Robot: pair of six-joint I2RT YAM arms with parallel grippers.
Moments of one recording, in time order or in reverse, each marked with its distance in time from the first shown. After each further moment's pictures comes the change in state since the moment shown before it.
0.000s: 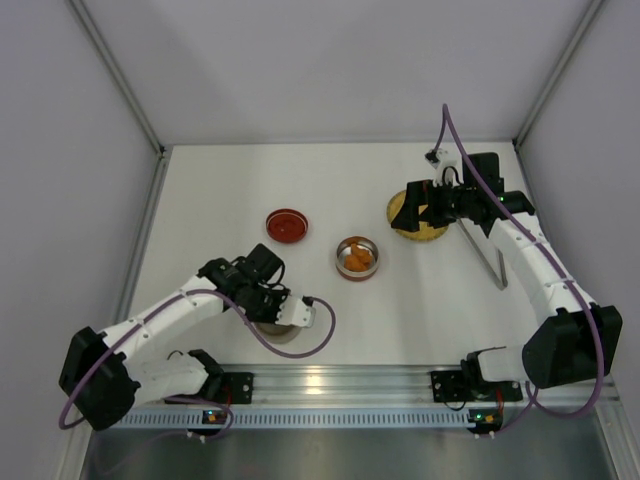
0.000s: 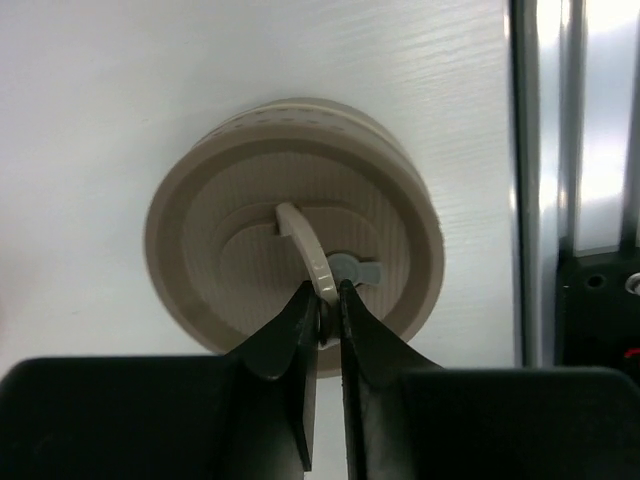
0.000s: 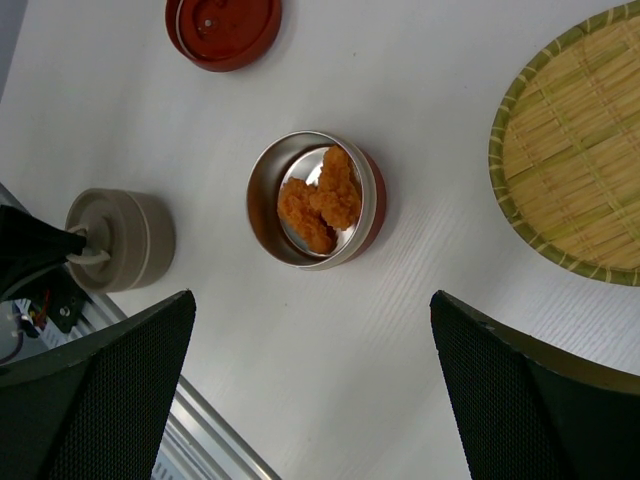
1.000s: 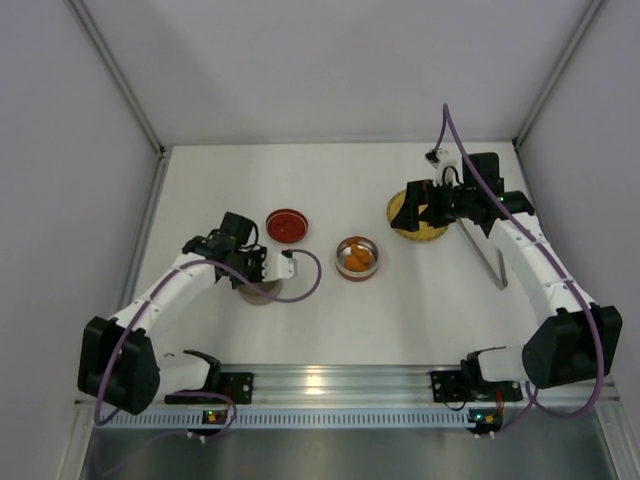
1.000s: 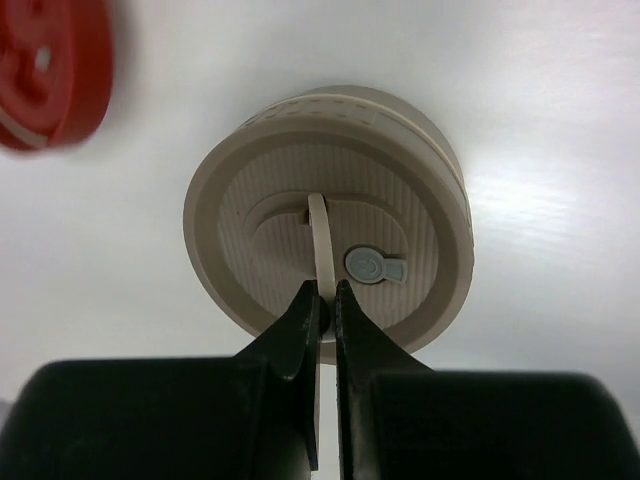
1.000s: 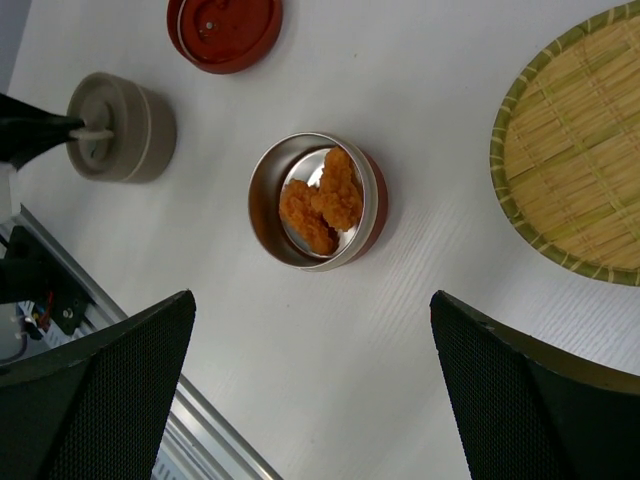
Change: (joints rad) left arm 0.428 0.168 0.097 0.172 -0.103 0.091; right arm 0.000 0.000 0.000 0.003 0.000 0.010
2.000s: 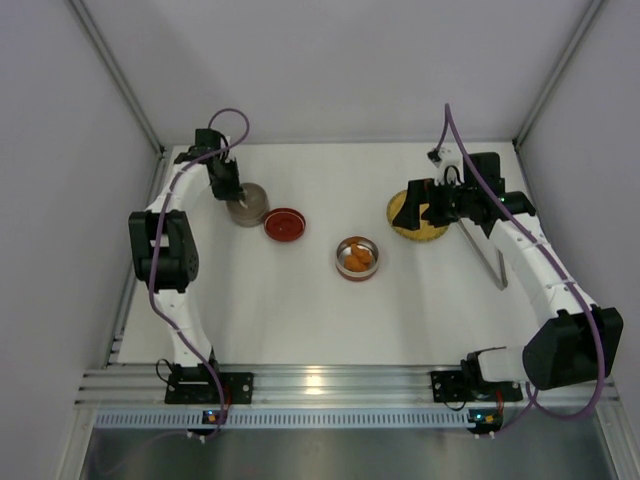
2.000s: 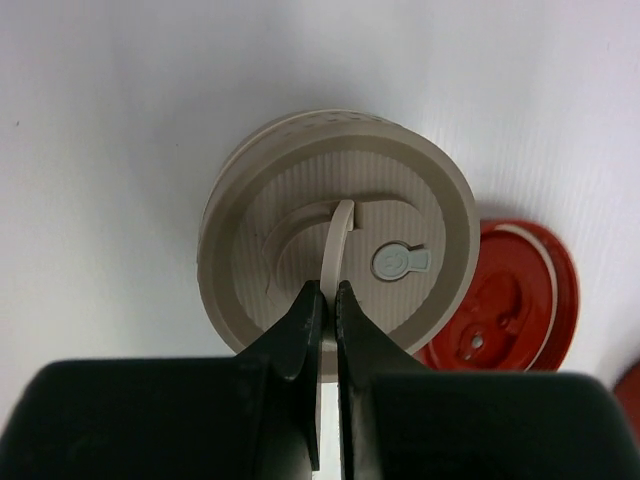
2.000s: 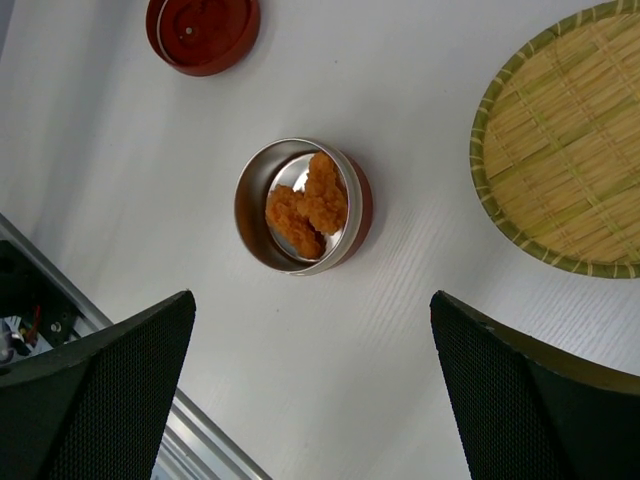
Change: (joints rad) left arm 0.264 0.754 0.833 0.090 -0.058 -1.390; right arm 0.000 -0.008 -0.001 0.006 0.045 0.012
